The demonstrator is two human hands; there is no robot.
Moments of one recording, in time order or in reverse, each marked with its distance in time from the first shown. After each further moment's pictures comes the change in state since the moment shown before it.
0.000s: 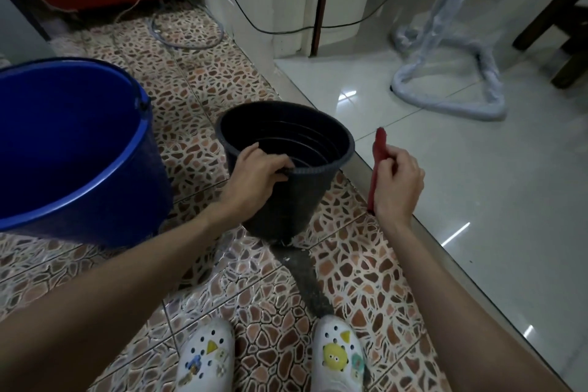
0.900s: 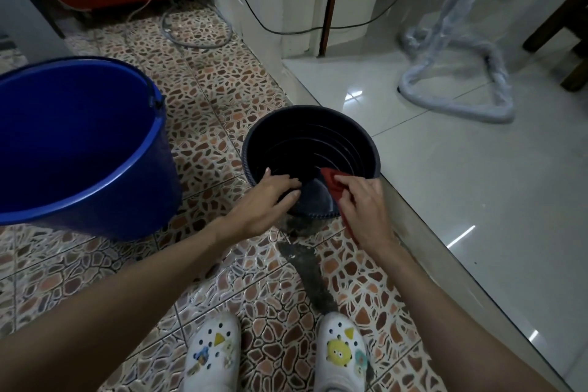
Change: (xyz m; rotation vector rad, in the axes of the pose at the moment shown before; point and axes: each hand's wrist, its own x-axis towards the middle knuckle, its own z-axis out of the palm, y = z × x) left_hand -0.037 0.006 0.001 -0.277 -0.269 -0.069; right_hand -0.044 0.017 0.013 -0.160 -0.386 -0.506
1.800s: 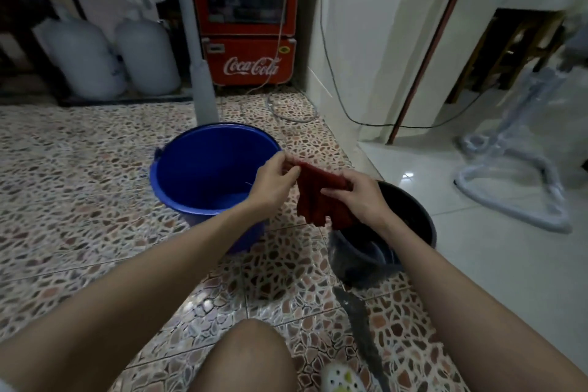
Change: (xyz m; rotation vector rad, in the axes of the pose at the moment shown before) left_hand -0.114 0.051 -0.204 -0.496 0.596 -0.373; right_hand 0.072 -0.236 -0.044 0.418 -0.396 -0.054
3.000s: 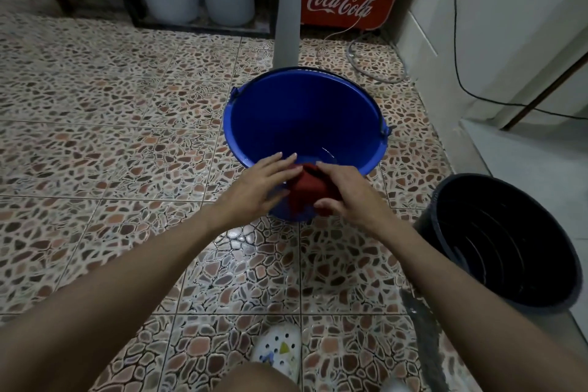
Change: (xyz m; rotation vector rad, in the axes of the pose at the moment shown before) left_hand -0.008 -0.200 -0.147 0.763 -0.166 0.341; right_hand 0.071 0.028 0.197 -0.479 -0.373 -0.516
